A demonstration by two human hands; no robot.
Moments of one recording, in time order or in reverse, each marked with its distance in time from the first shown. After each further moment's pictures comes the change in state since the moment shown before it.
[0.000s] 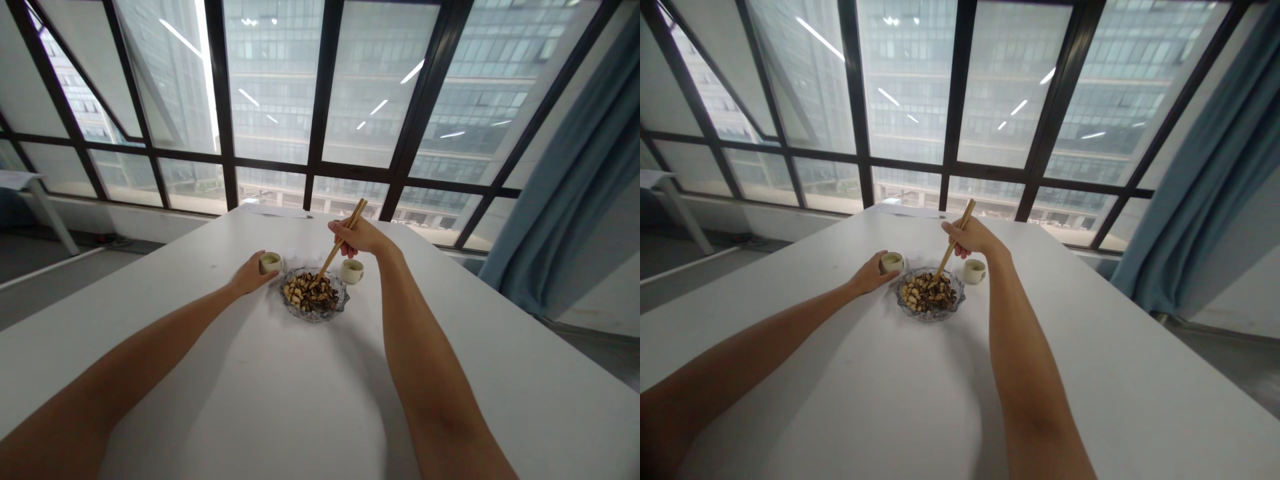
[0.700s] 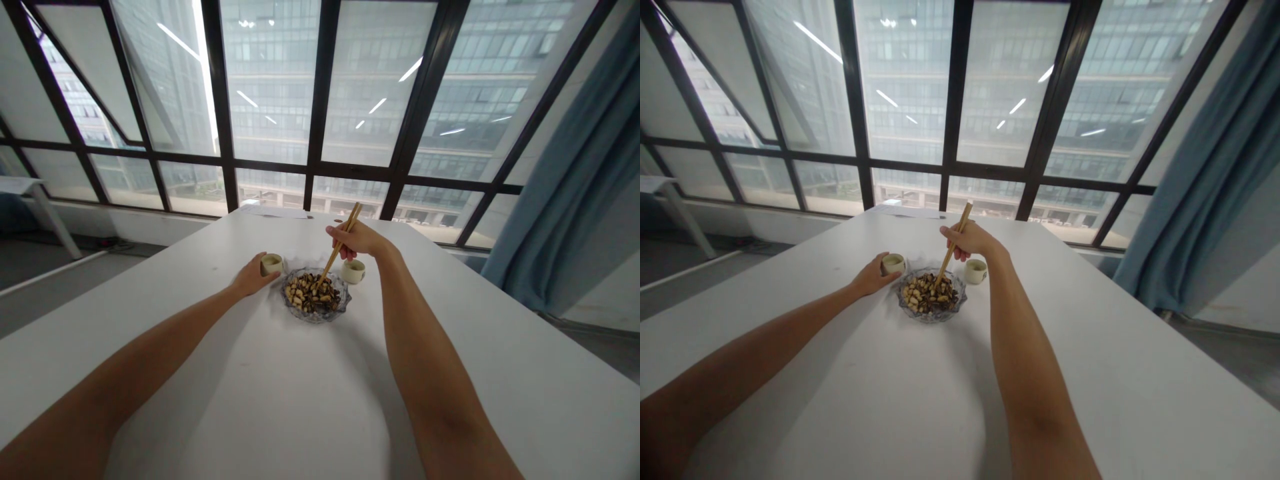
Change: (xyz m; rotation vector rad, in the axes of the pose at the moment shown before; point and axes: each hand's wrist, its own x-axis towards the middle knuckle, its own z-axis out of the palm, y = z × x) left_hand -0.001 0.001 0.000 0.024 0.007 0.012; right_hand 0.003 0.004 0.005 0.015 -0.059 0.031
